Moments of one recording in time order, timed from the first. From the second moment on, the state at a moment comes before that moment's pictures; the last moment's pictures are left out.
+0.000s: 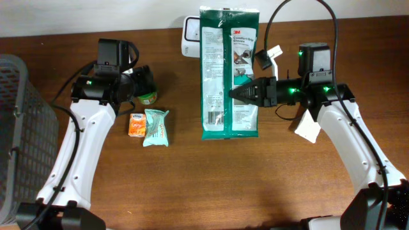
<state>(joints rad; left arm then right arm) -0.15 1.62 1.50 -0.84 -0.05 -0.36 0.06 1.55 1.22 -0.47 -1.36 0.30</state>
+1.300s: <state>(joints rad) -0.07 1.62 1.50 -0.85 -0.08 -0.36 0.46 1.97 2.14 -0.74 0.19 -0.24</state>
